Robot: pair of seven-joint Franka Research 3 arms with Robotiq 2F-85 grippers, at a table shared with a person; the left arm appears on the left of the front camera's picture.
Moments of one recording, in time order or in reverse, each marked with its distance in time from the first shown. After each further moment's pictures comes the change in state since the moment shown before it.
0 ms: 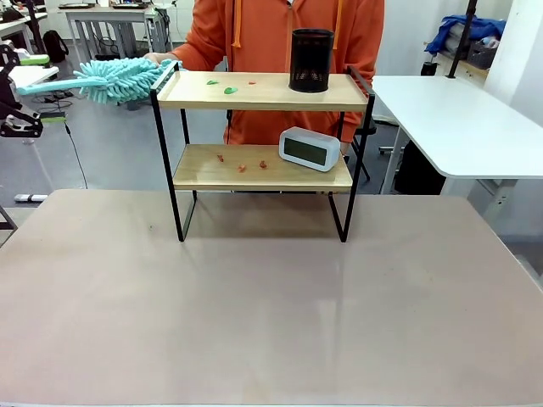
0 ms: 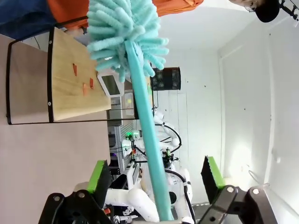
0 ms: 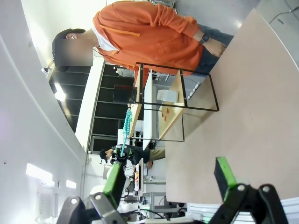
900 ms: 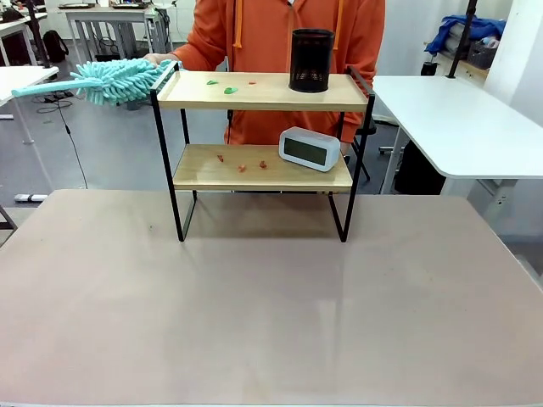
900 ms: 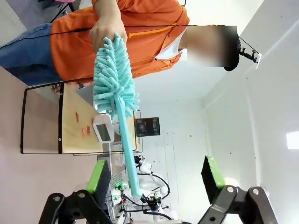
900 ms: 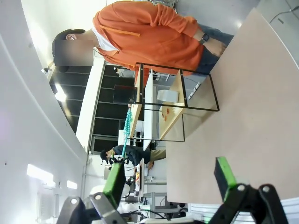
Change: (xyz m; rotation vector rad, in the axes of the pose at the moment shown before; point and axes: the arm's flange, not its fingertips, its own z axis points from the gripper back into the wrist) left arm -0.009 -0.011 0.099 -0.072 -0.320 0.002; right arm -0.001 -0.001 -0.001 0.002 -0.002 -0.005
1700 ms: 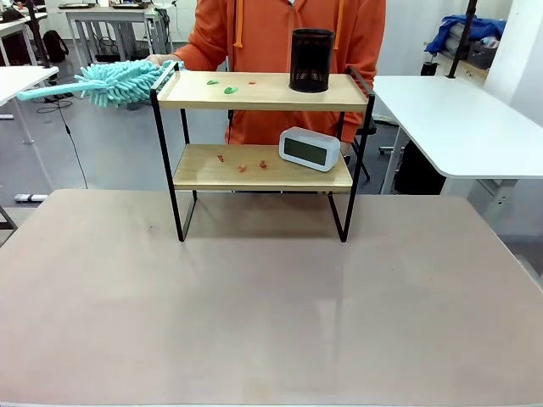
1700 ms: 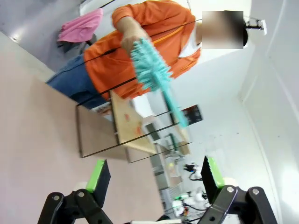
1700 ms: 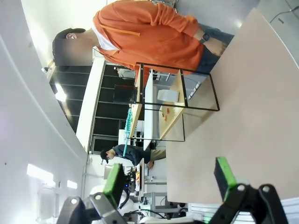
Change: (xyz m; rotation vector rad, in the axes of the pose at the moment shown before) left arm -0.073 0.030 0.098 0.112 -0.115 -0.346; right arm 0.000 0.000 0.000 0.001 0.001 -0.001
